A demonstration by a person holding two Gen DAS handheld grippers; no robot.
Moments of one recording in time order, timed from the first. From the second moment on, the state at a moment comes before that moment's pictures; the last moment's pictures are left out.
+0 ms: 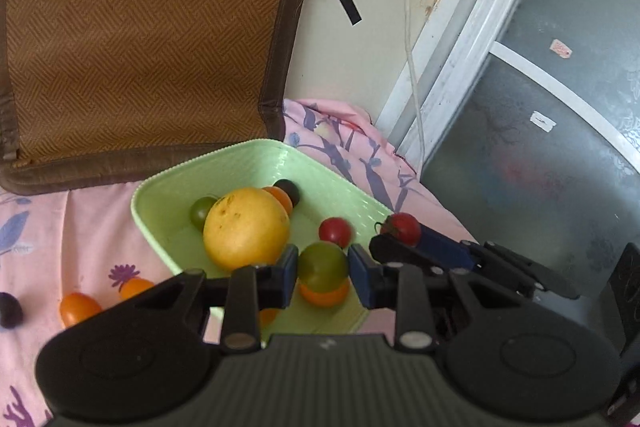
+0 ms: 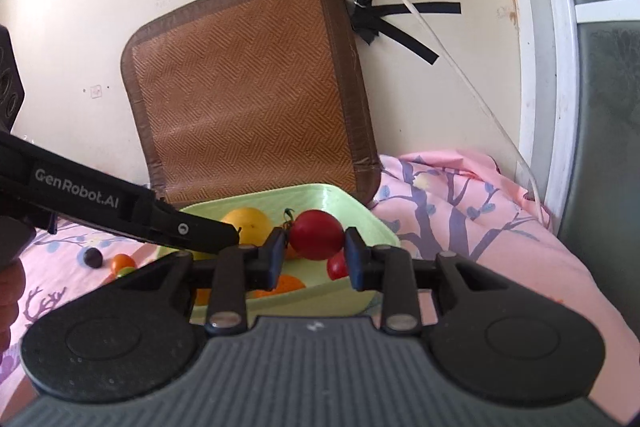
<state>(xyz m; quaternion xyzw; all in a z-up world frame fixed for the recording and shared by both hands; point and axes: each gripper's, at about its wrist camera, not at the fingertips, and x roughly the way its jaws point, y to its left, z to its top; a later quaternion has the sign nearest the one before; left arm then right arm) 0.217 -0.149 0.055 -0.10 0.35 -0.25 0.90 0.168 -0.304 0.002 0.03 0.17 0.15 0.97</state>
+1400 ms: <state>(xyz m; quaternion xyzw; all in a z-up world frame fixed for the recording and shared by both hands) 0.187 0.027 0.019 -0.04 0.32 -0.09 0.94 0.148 -0.170 -0.013 -0.05 0.23 0.25 0.94</state>
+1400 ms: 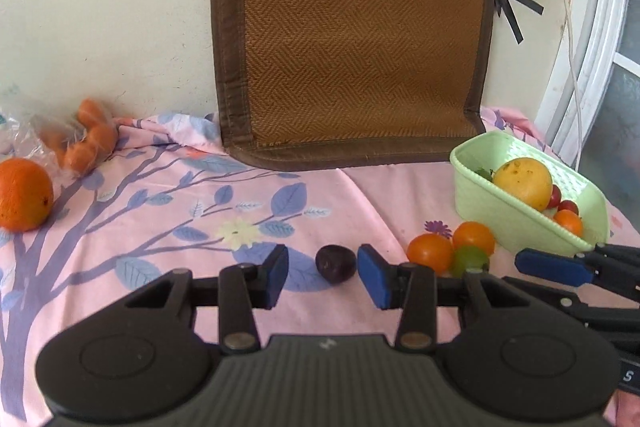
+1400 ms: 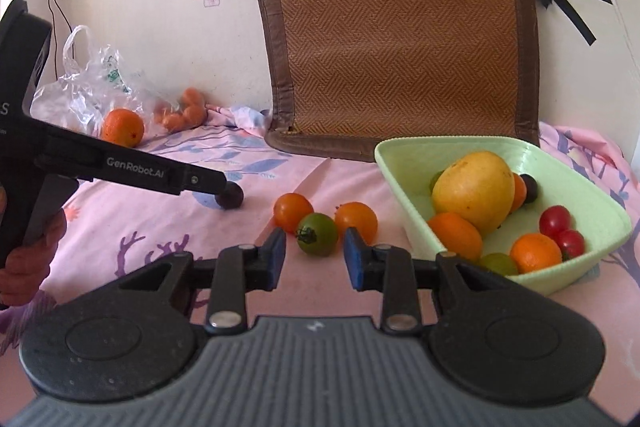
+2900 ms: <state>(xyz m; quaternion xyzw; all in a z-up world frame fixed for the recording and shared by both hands) 0.030 -0.117 0.011 0.05 0.31 -0.23 0.92 0.007 -0.269 -0.032 -0.01 0.22 0.18 0.96</state>
